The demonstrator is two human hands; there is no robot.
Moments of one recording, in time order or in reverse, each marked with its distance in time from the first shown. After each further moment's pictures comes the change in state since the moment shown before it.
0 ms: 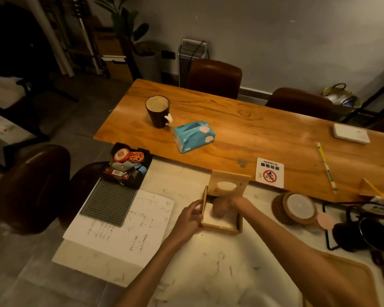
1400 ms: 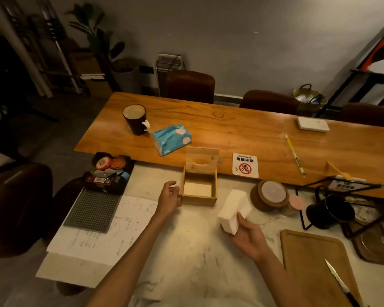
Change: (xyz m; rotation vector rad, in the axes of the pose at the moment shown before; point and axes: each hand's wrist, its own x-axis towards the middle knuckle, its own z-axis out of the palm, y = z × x) left_hand 0.046 0.014 -0.007 0.024 0.252 0.062; right_hand -0.011 0.071 0.169 2.489 0.207 -0.780
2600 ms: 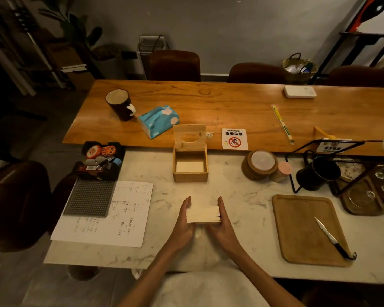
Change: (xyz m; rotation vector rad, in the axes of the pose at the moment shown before) left_hand -0.106 -0.099 0.038 0.227 -0.329 0.252; right_hand -0.019 0.100 -0.028 -1.247 0.297 -0.452
